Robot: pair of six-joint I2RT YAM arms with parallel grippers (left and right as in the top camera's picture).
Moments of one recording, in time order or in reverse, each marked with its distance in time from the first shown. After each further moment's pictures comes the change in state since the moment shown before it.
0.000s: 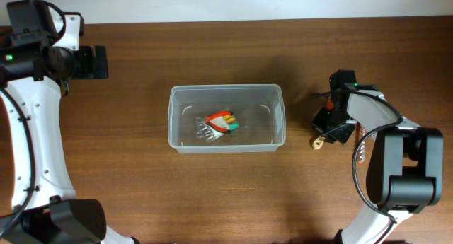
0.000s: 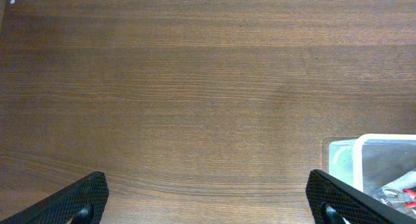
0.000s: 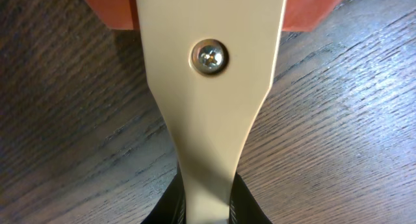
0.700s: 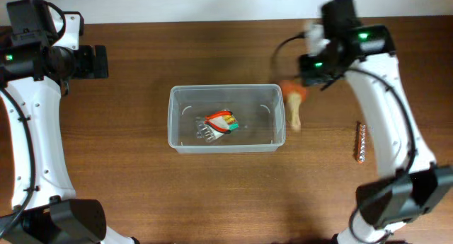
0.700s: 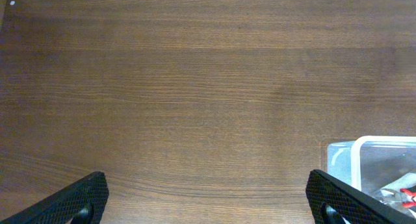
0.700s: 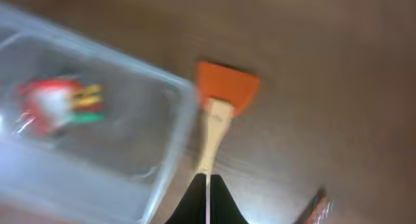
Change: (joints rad) left arm 0.000 0.000 0.000 0.005 0.003 -0.003; right arm 0.274 -0.099 0.744 -0.430 0.026 -0.751
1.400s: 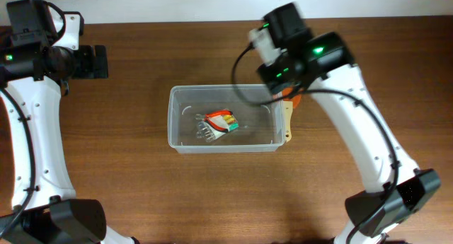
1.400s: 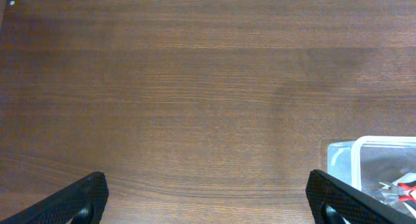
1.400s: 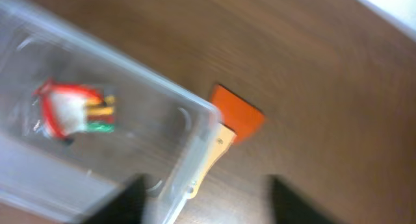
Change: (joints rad) left arm 0.000 0.000 0.000 0.000 0.000 0.000; right arm 0.156 -0.005 0.029 0.034 0.131 0.019
